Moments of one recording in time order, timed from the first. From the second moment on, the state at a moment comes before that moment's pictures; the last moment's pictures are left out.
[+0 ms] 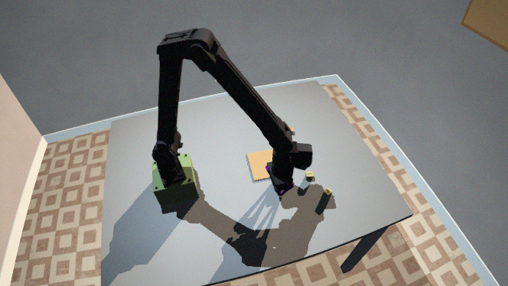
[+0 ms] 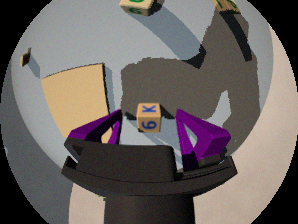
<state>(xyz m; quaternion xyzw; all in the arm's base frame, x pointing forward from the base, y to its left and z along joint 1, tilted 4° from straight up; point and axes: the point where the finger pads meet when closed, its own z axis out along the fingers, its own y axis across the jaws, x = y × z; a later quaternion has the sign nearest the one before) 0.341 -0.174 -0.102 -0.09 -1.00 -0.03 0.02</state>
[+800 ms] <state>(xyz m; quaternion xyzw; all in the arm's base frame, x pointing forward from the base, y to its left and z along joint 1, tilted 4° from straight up) 0.340 -0.173 -0.079 -0.09 -1.00 -0.03 0.02</state>
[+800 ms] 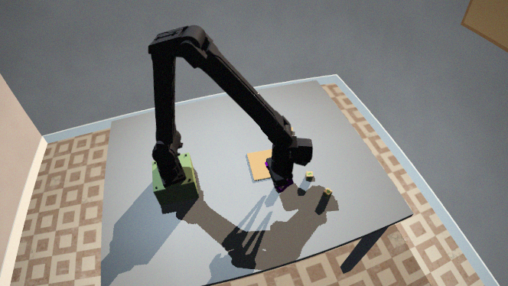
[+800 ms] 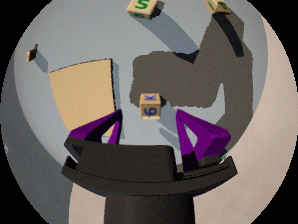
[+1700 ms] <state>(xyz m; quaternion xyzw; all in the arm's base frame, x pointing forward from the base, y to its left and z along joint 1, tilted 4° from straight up) 0.339 -0.173 -0.061 -0.09 -1.00 -0.03 0.02</state>
